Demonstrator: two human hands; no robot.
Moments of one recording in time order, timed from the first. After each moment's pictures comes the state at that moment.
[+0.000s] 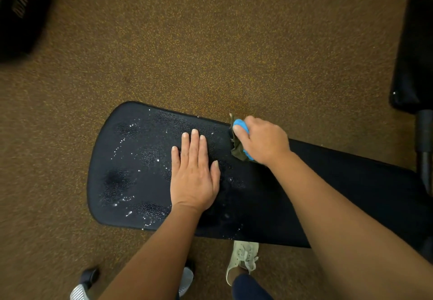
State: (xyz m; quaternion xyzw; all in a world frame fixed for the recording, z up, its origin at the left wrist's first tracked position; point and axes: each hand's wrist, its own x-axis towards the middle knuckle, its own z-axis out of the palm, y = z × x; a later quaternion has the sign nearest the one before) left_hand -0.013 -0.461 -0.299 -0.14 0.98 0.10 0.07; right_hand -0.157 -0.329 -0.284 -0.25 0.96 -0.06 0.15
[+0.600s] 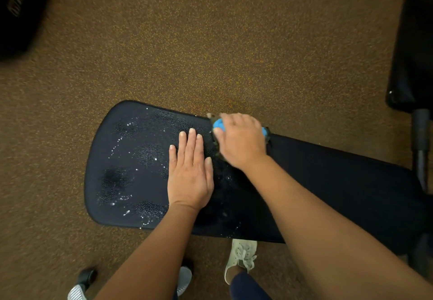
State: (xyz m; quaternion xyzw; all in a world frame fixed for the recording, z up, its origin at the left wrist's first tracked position) left_hand -0.012 -0.464 -0.303 -0.14 0.98 0.14 0.03; right_hand -0.133 -0.366 -0.289 -0.24 0.96 -0.05 0.15
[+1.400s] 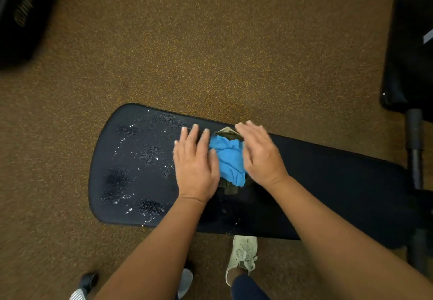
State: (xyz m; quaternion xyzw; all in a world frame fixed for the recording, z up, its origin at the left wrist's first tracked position) left_hand -0.030 -0.452 -0.285 -0.18 0.94 0.26 -0.09; right_hand -0.107 -0.306 -0.279 -0.26 0.91 -0.31 0.09
